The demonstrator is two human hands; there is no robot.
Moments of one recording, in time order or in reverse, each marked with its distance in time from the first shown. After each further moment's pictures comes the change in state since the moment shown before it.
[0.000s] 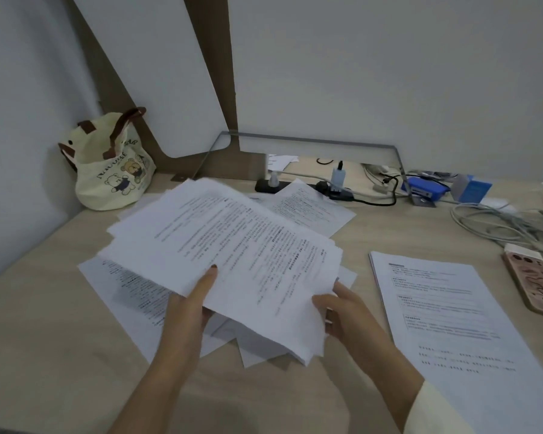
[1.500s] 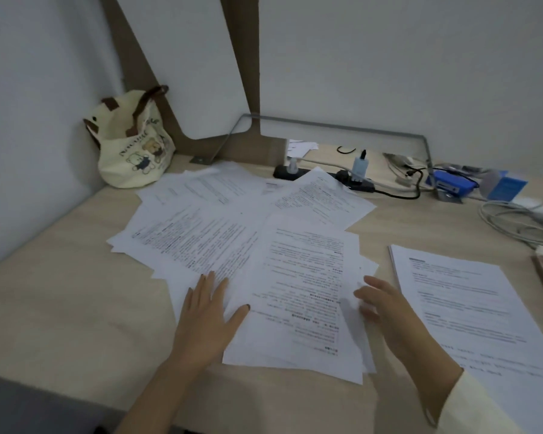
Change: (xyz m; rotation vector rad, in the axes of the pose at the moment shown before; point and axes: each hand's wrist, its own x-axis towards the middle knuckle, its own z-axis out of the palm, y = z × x) left_hand 0.018 -0.063 -0.052 1.467 -0.194 0.097; right_hand 0.009 0.004 -0.024 -0.120 0.273 0.191
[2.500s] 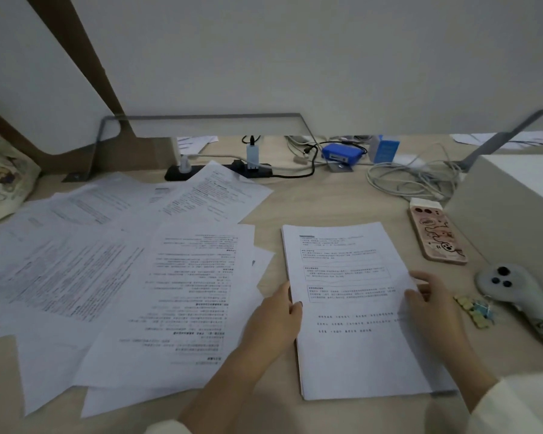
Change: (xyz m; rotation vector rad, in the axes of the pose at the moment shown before) left_hand -0.003 0.234 0.097 -0.306 -0.333 0.281; right_hand 0.003 0.057 -0.218 -0.345 0.597 -0.176
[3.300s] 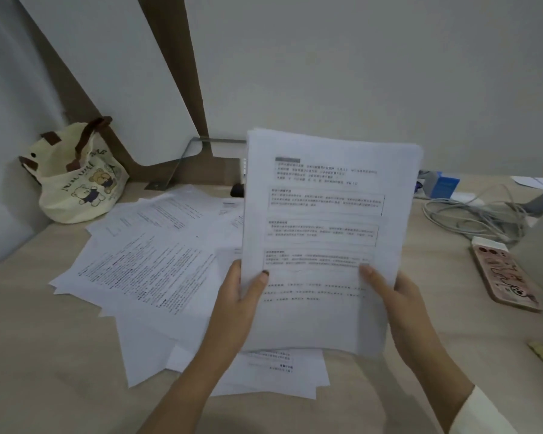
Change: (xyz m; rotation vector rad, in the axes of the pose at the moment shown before) left_hand -0.062 -0.046 -0.128 -0.687 0.457 0.126; right_hand -0.075 -0.125 0.078 0.610 -0.353 -0.158
